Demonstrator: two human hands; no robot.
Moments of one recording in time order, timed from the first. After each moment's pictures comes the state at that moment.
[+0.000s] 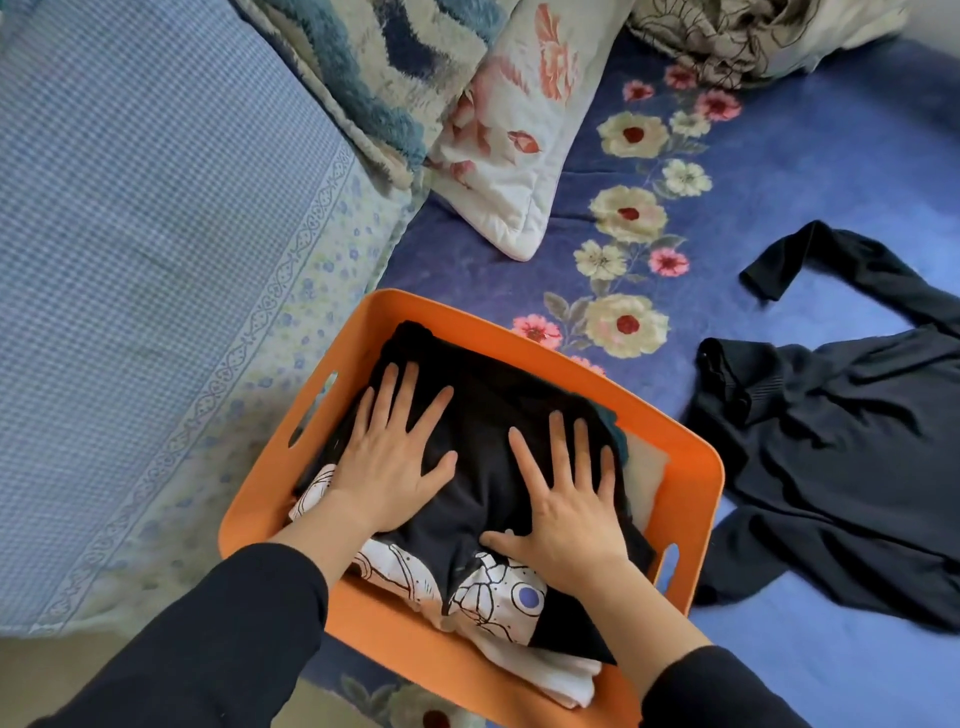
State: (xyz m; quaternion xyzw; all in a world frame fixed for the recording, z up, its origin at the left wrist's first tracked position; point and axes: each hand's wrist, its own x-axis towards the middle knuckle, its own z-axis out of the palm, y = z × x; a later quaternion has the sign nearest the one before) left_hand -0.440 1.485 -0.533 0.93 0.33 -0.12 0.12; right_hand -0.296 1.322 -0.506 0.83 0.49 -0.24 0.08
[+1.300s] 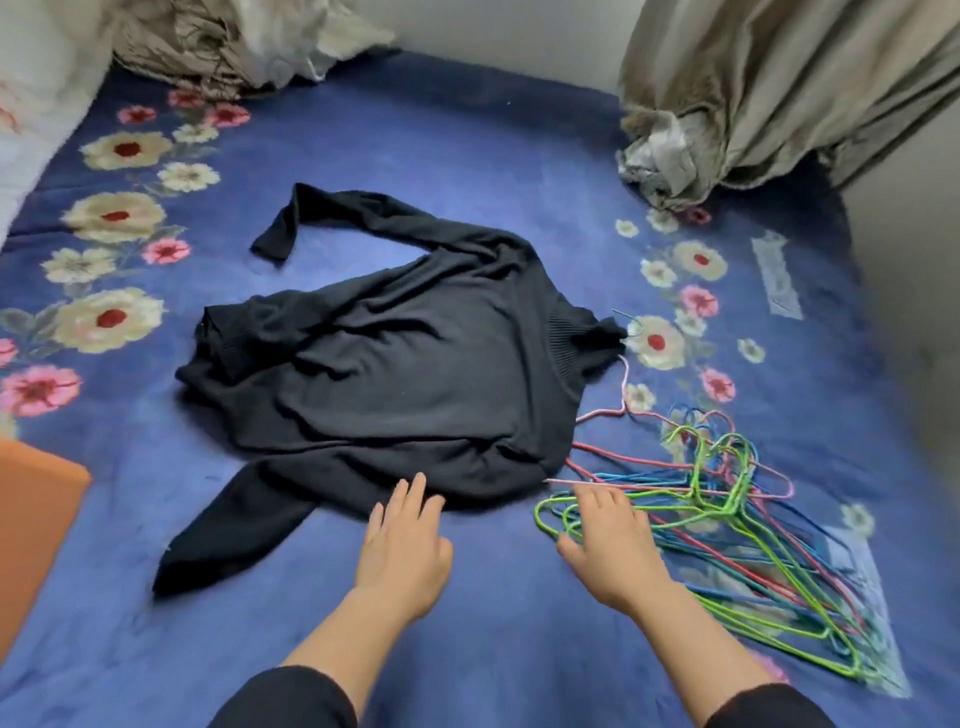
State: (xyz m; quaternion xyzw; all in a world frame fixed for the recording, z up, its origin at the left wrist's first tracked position) left_hand -0.082 0.963 -0.518 0.91 0.26 -0.20 0.26; right_hand 0.045 0.790 -0.489 0.92 0.27 -0.25 0.08
